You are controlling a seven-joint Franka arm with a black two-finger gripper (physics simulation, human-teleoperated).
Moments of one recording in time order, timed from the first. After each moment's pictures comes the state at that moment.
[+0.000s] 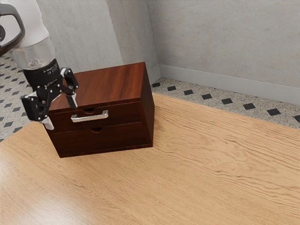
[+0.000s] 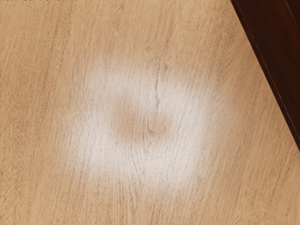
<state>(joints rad) 0.04 -0.23 0.12 -1.64 0.04 1.41 -1.62</state>
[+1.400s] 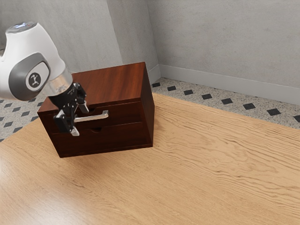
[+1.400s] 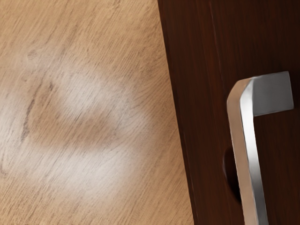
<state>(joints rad) 0.48 -0.16 -0.16 -1.89 0.01 1.93 -1.73</state>
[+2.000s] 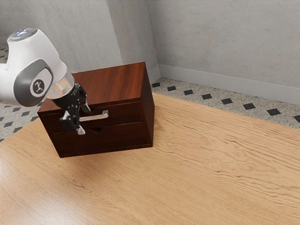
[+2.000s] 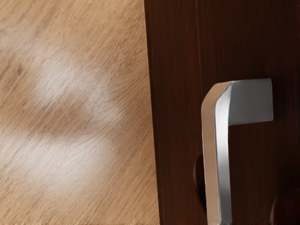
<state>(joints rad) 0.48 -0.15 -0.16 -1.93 0.01 2.05 -1.82</state>
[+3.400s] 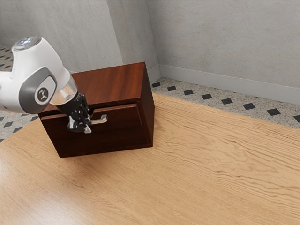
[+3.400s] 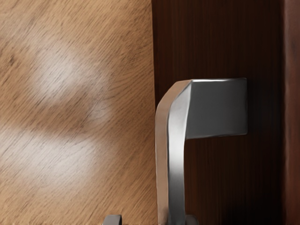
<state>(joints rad) 0.47 -0.14 -0.15 -1.98 0.01 2.12 -1.86</state>
